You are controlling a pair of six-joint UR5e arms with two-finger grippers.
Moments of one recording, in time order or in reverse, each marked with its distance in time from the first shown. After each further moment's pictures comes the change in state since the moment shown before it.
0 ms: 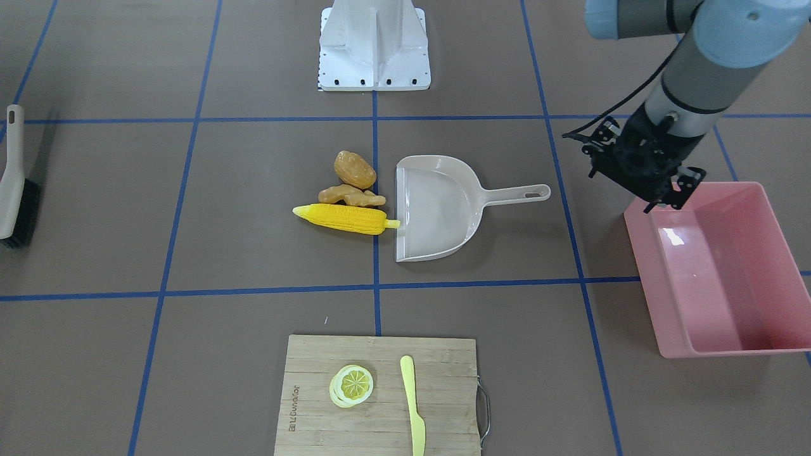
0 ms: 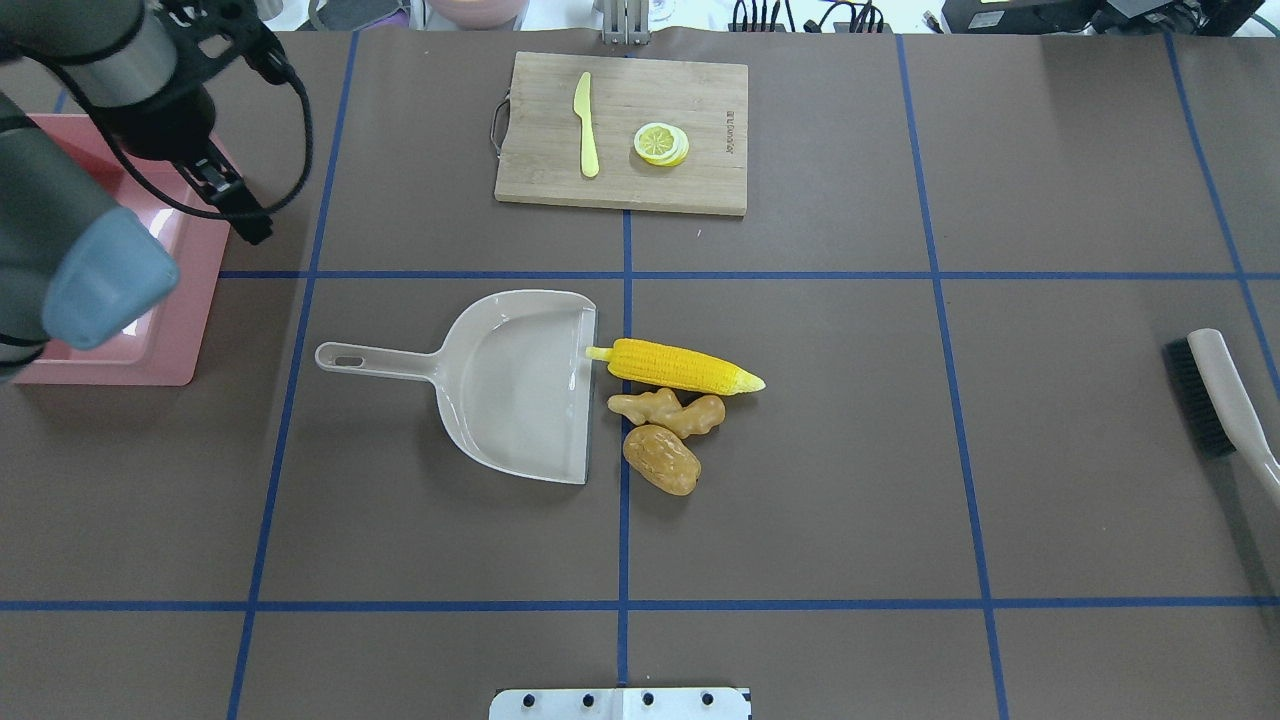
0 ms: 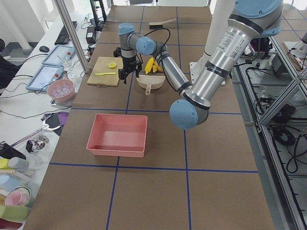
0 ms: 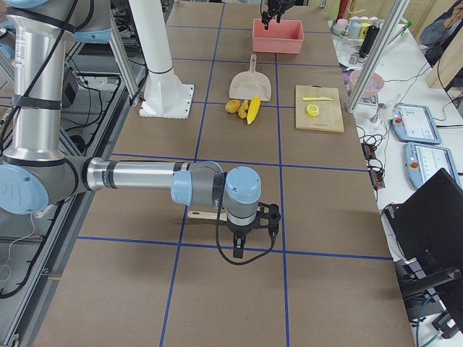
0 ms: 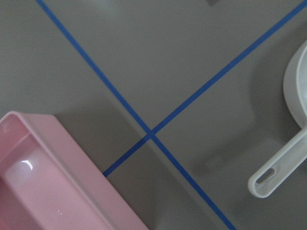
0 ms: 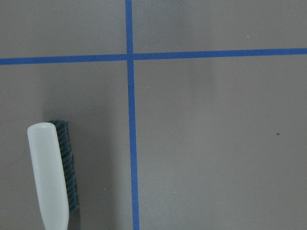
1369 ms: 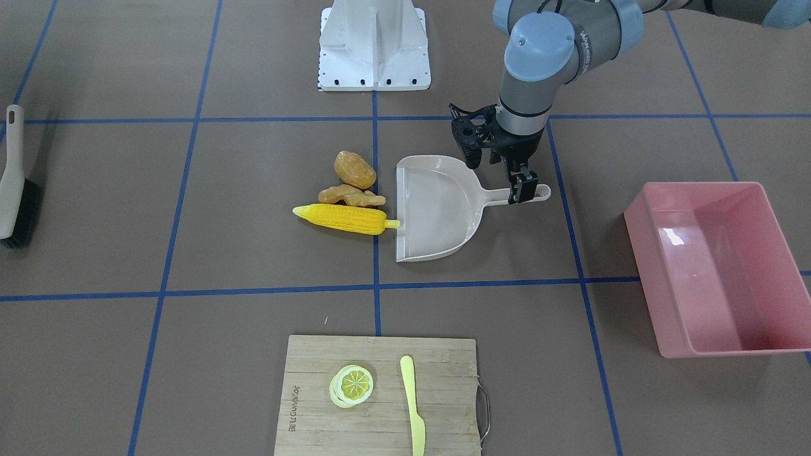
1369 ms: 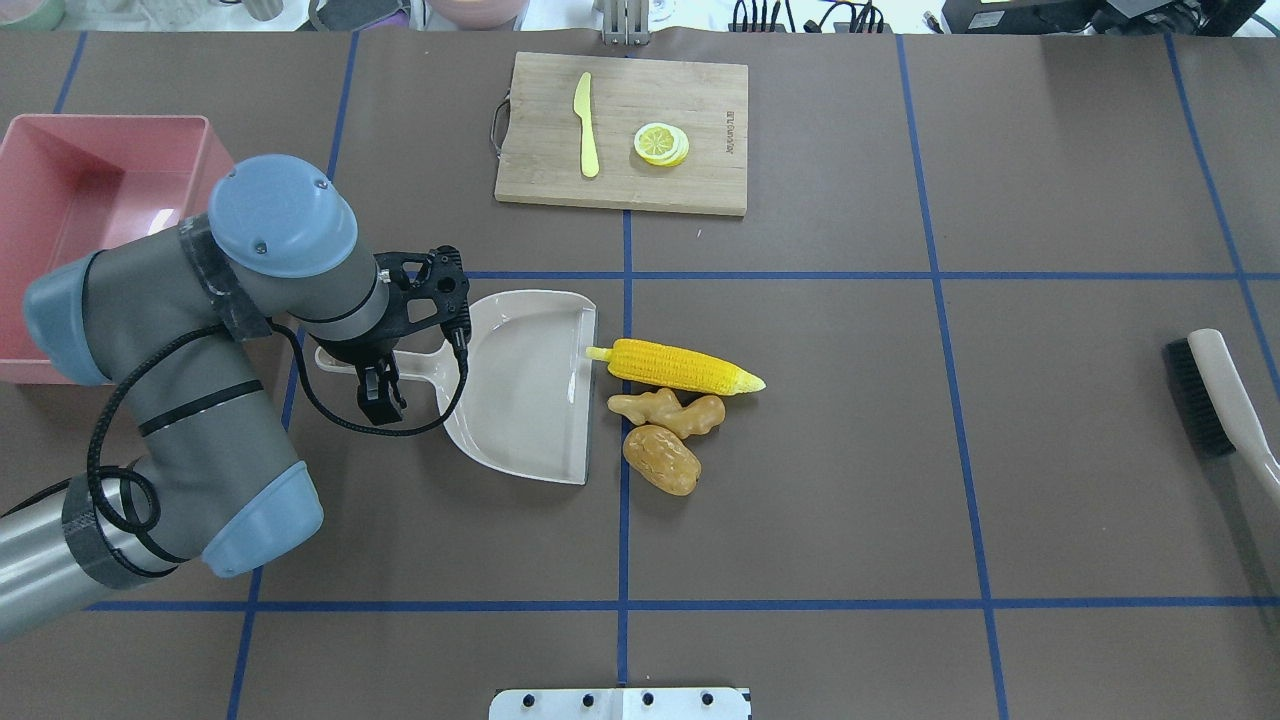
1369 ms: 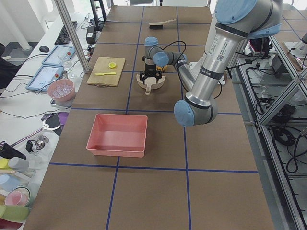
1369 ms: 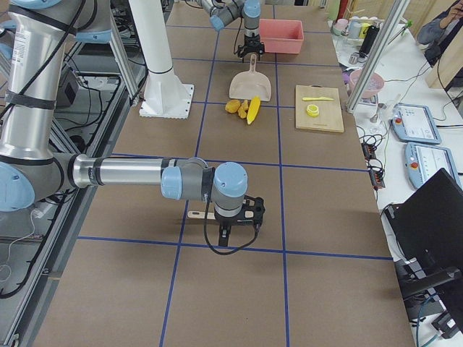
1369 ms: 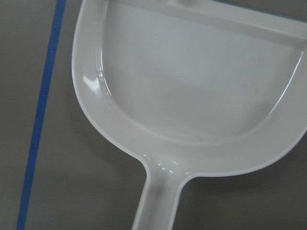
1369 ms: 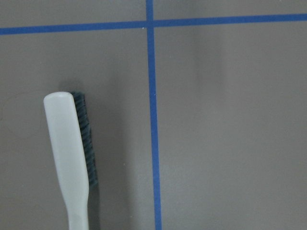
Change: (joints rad) left arm 0.329 0.066 0.035 -0.236 0.185 0.174; right arm -0.126 -0.137 0.136 0.033 0.043 0.134
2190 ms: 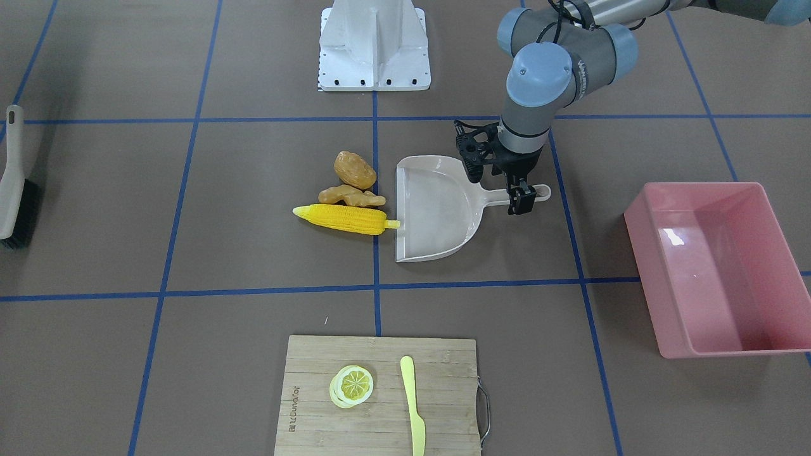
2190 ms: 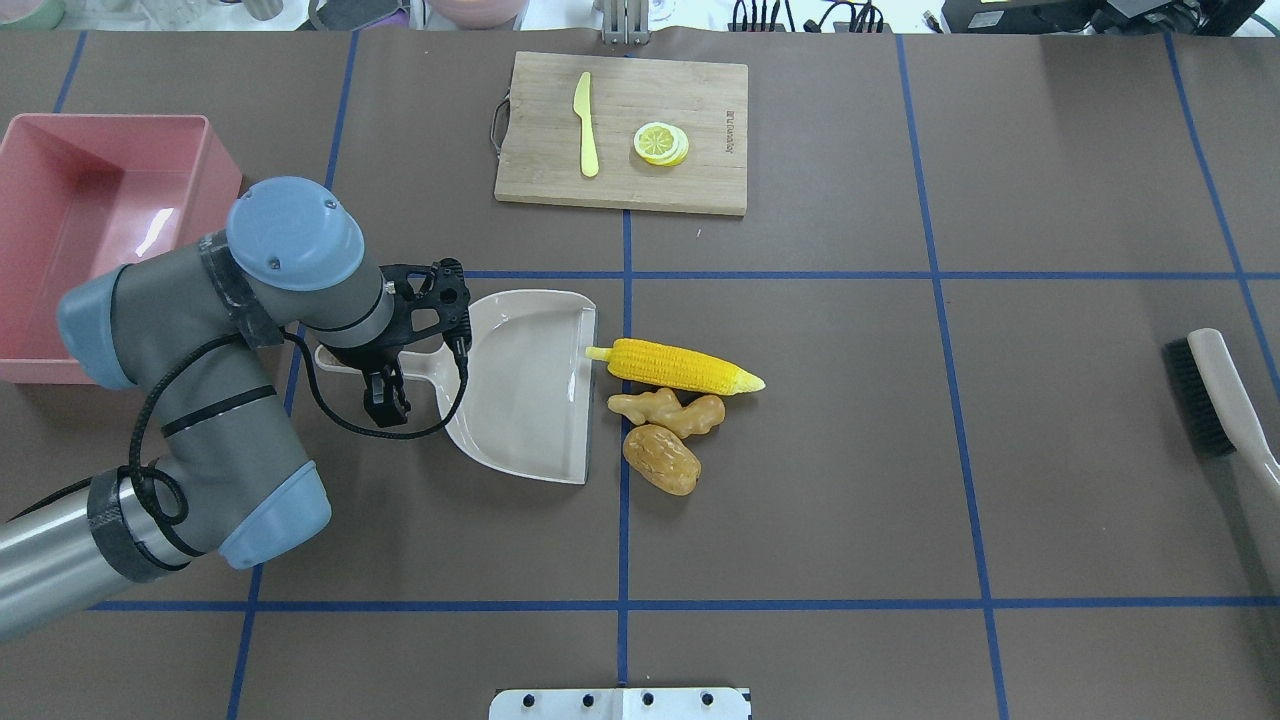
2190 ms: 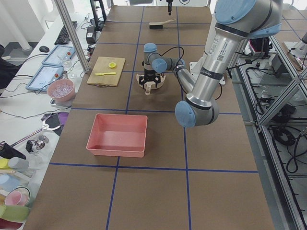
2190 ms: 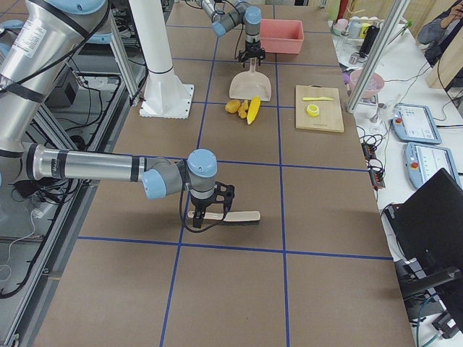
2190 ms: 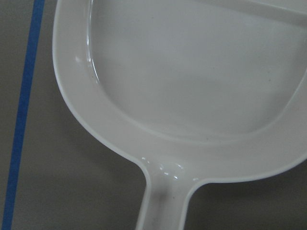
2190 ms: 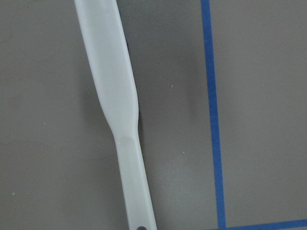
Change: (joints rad) left arm 0.006 0.006 0.088 -0.101 0.000 0.010; right arm -0.337 -0.217 0.066 0.421 -0.071 0.461
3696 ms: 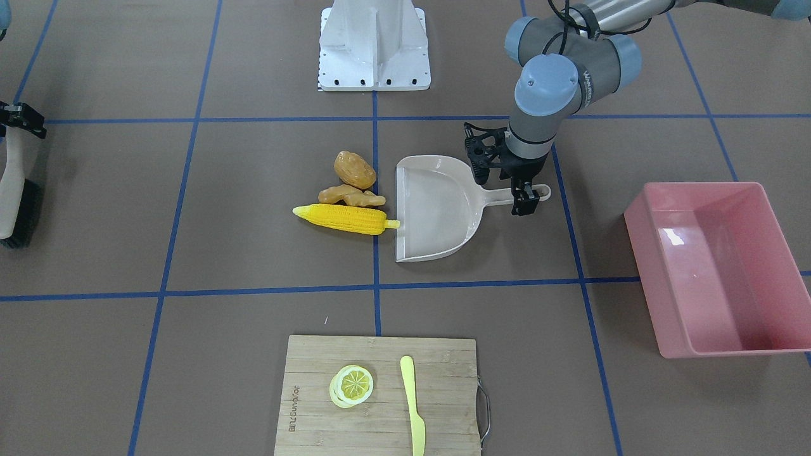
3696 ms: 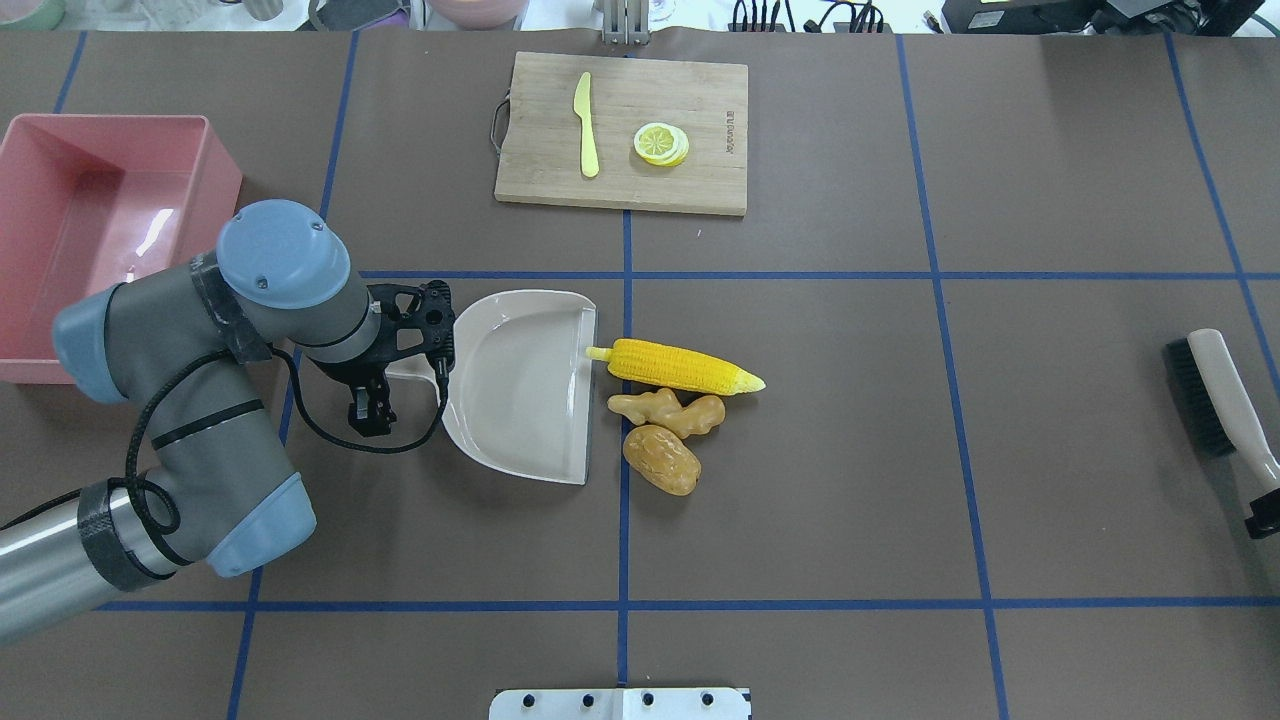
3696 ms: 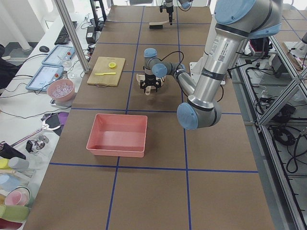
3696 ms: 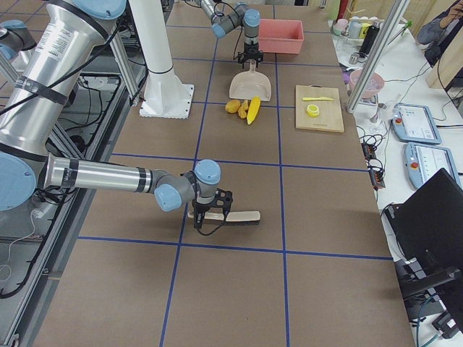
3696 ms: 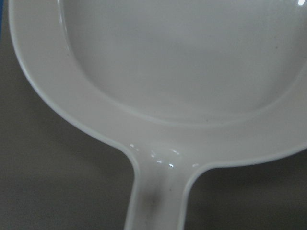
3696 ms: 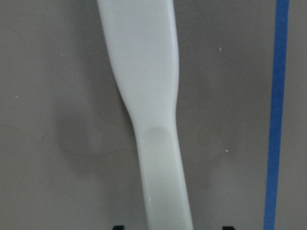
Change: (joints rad) left arm 0.007 0.045 0.008 -0.052 -0.009 0.048; right arm -0.207 0.051 -0.141 0.153 -0.033 0.145
